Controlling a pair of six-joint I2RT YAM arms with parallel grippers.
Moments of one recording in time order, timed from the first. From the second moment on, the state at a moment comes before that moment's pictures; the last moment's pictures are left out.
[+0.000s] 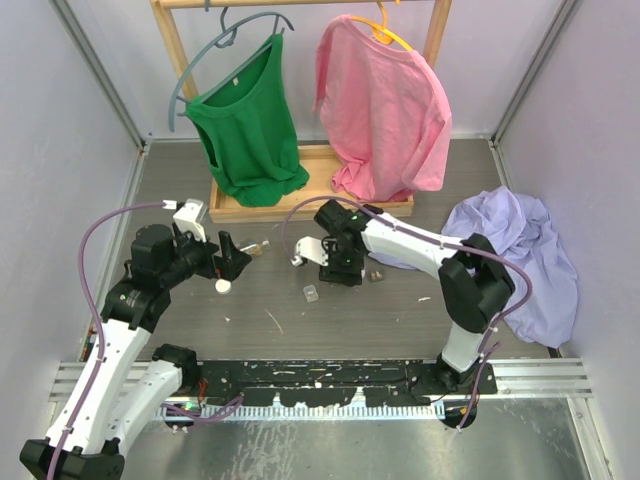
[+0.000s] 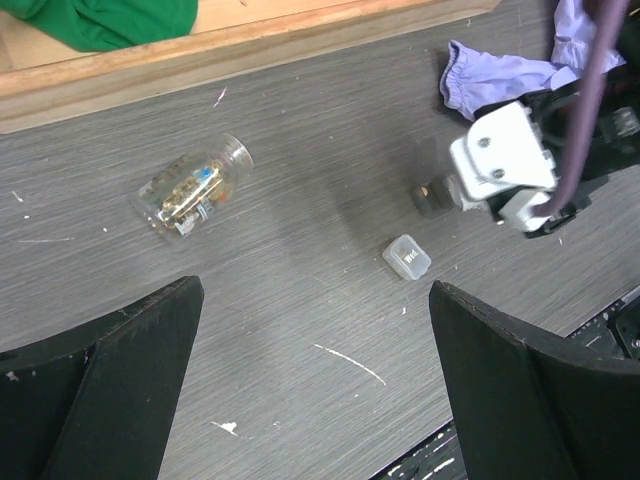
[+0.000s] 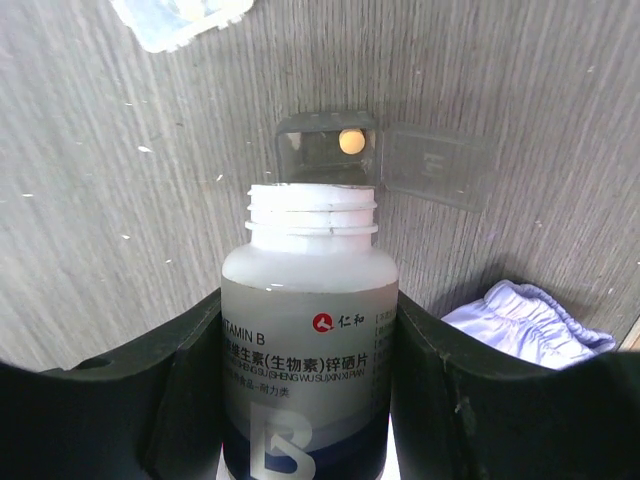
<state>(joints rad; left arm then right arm) -0.24 0.68 0.76 -0.52 0.34 -0.20 0.77 1.77 1.29 -0.88 -0.10 -0.79</state>
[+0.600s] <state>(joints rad) -0.24 0.62 0.70 -0.48 0.31 -0.38 0.55 1.24 1.03 -0.30 -1.00 -0.40</state>
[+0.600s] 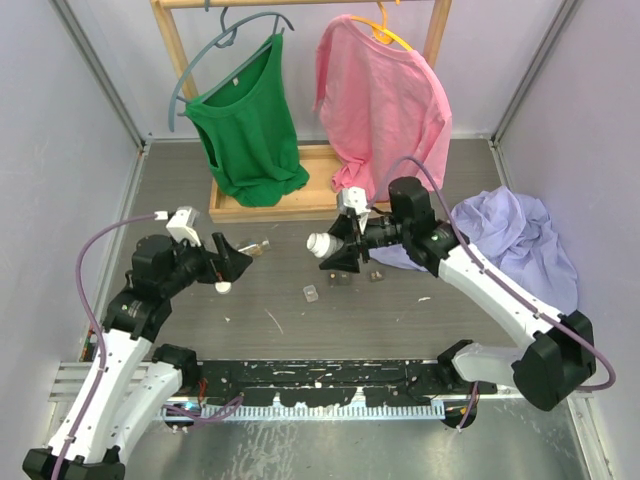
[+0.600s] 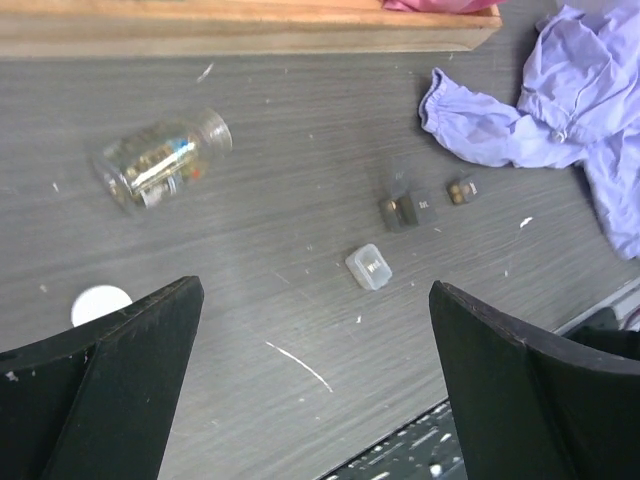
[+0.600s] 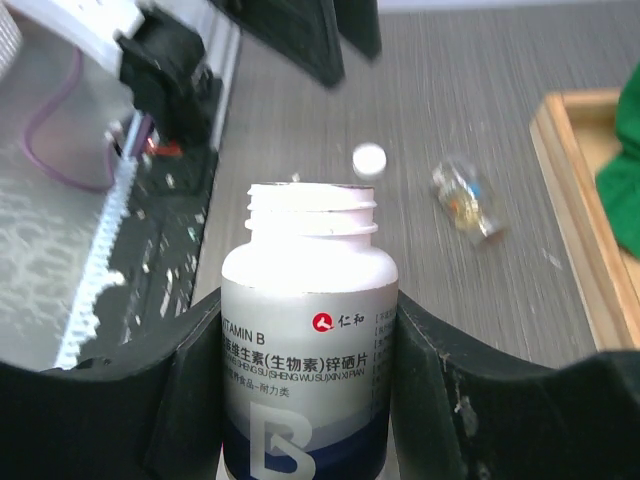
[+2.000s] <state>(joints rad) -0.24 1.34 0.71 -0.55 -0.11 -0.53 0.55 1.11 0.55 0.64 -1.29 0.09</state>
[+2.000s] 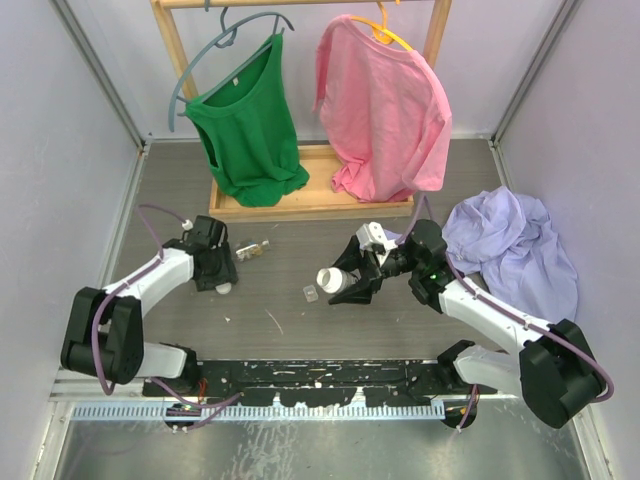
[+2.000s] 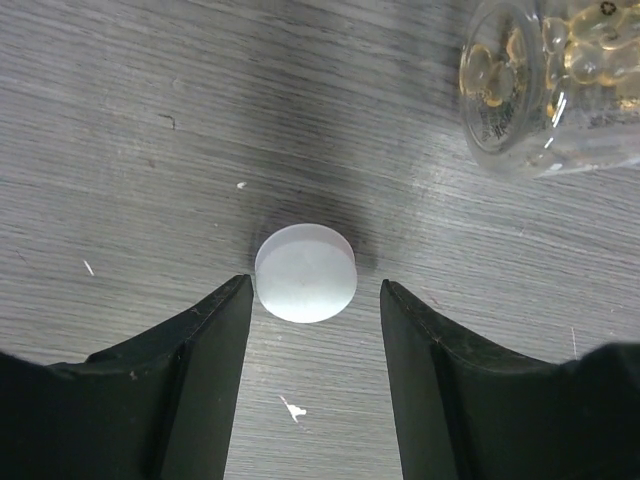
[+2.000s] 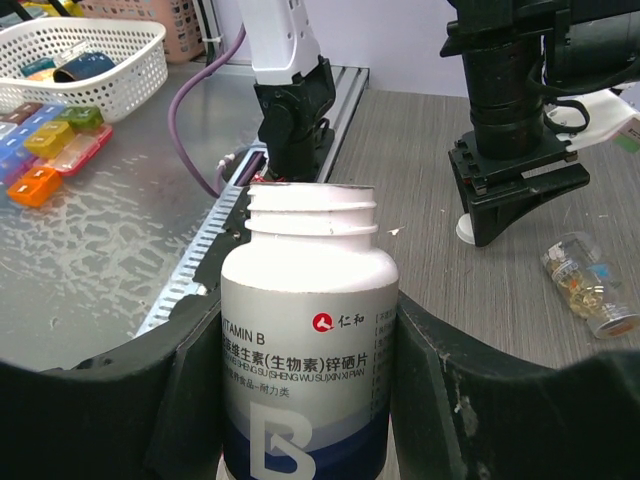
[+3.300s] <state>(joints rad) -0.27 1.43 0.75 -0.57 -0.17 -0.57 0.55 1.11 0.55 0.61 -1.31 0.09</state>
